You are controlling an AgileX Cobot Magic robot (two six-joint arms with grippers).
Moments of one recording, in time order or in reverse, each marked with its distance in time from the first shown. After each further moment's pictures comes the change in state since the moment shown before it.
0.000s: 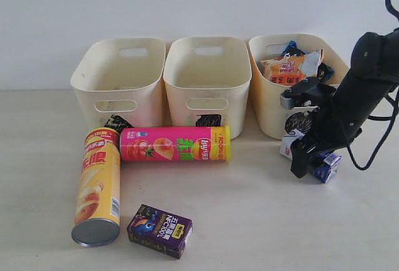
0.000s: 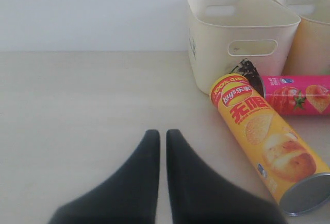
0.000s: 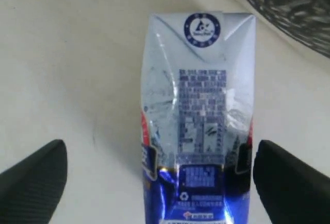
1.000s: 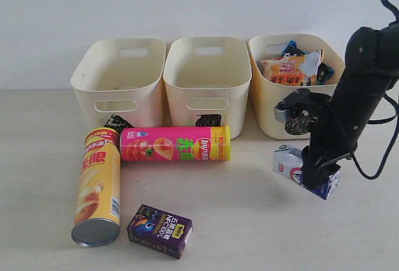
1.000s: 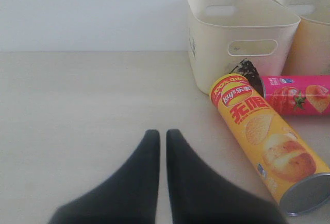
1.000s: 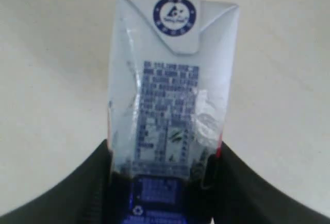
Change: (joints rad) left arm 0.000 0.000 0.000 0.000 0.000 0.000; right arm 0.045 -0.044 0.005 -0.019 0.200 -0.090
